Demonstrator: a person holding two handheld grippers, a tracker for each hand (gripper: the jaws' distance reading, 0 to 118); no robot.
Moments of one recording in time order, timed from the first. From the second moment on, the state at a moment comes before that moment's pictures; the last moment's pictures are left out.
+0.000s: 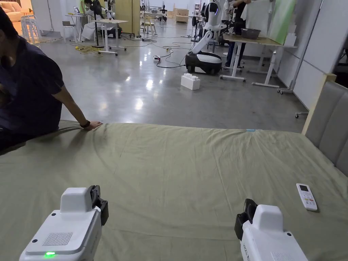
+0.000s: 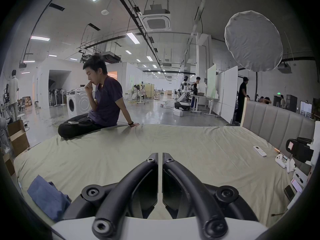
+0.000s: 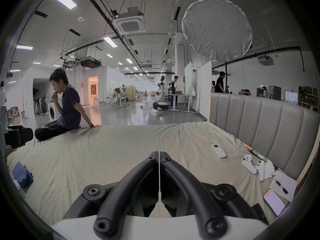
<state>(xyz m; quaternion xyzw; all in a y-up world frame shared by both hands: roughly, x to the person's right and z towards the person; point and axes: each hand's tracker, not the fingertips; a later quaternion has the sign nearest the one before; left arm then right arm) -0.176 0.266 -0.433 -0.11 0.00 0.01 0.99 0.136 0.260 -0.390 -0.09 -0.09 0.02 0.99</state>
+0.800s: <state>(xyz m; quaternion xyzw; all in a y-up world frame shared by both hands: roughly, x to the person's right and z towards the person) -0.175 0.269 -0.427 -0.09 0.02 -0.01 1.00 0.135 0.257 -0.388 -0.09 -0.11 0.02 0.99</state>
